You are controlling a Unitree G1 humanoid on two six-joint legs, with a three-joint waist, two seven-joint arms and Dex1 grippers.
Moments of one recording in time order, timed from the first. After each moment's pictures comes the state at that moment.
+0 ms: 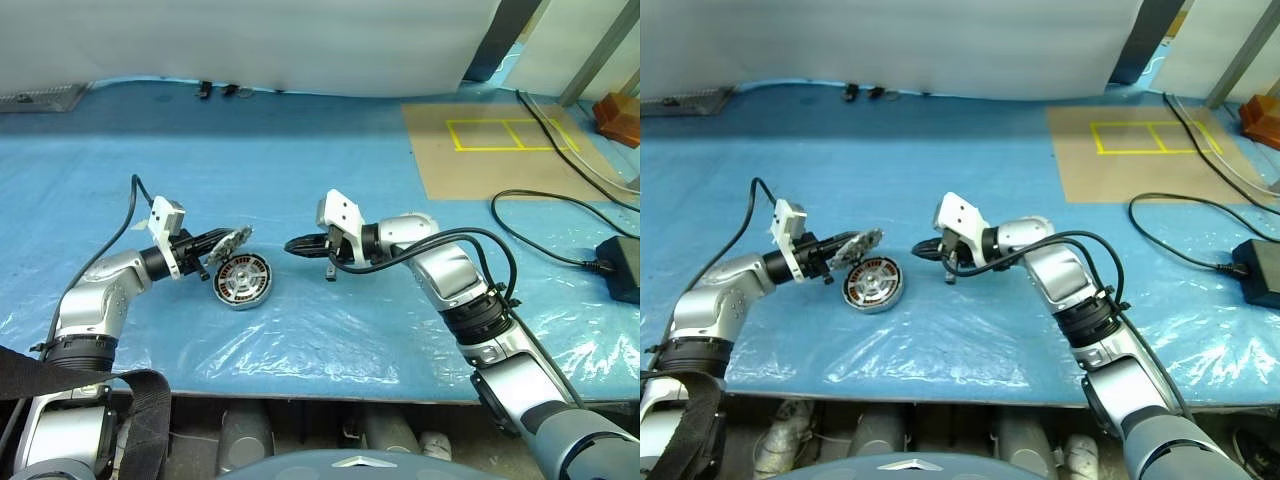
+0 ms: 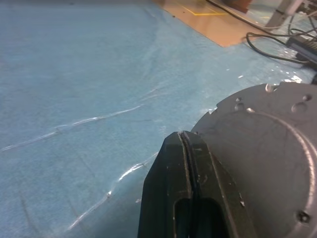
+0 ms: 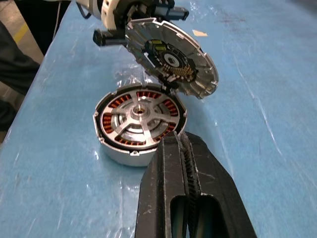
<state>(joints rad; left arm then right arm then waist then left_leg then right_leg) -0.39 0.60 0.13 0.29 -0.51 0.41 -1.09 -0.66 -0.36 0.35 0.00 0.18 0.52 1.03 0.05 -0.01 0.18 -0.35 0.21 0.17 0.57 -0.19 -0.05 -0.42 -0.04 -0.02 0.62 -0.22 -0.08</state>
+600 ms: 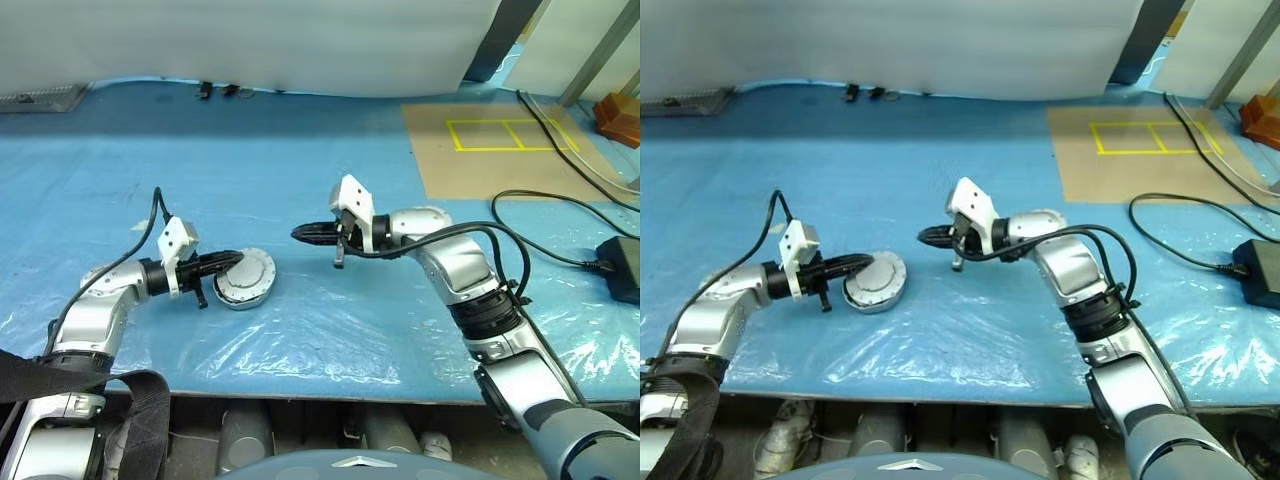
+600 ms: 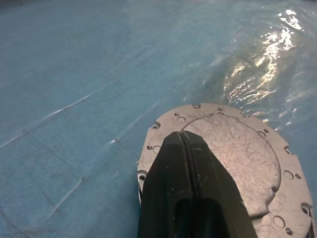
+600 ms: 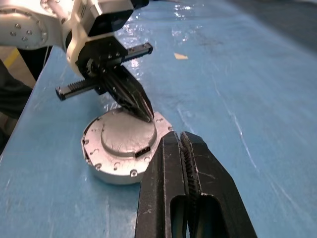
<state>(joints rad) -0.25 0.60 0.08 0.21 -0.37 0.11 -1.11 -0.69 -0.32 0.29 0.00 0.22 0.51 0.98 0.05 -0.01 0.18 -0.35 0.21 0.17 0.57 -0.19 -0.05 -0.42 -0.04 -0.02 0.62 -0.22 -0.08</state>
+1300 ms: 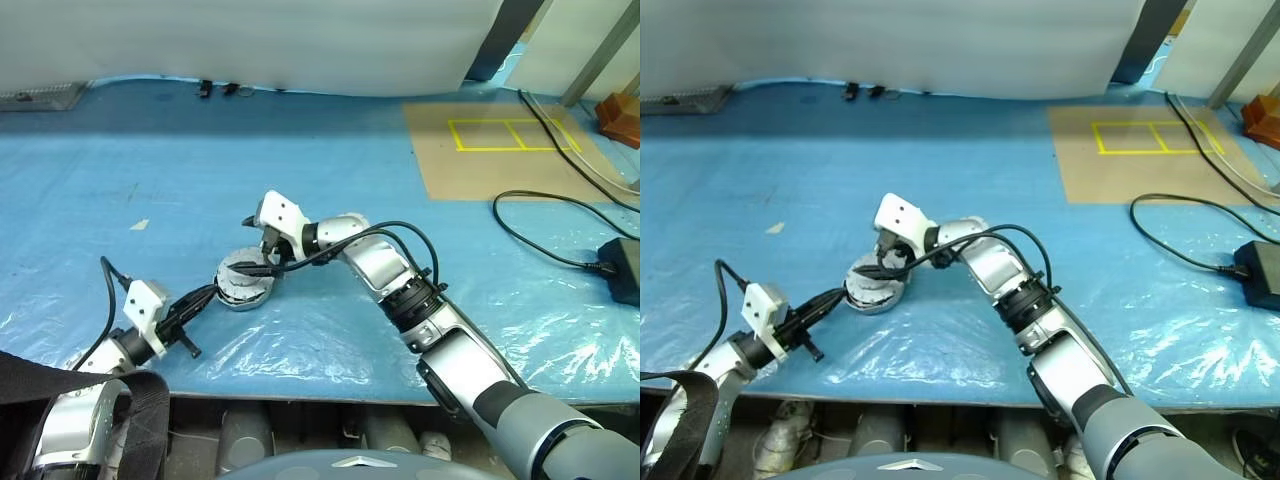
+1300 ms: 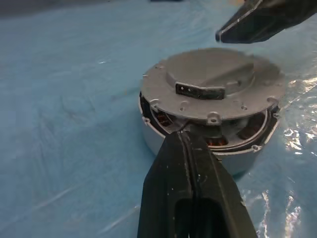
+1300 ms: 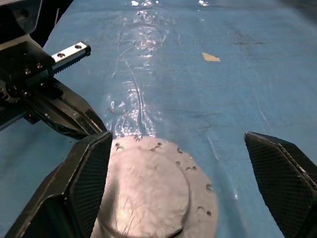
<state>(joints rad) 0.25 0.46 0.23 -0.10 -0.38 -0.05 -0.83 -0.81 -0.04 0.48 0.35 0.04 0.34 0.88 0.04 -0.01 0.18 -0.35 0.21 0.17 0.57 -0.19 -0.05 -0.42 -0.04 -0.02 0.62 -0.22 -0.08</state>
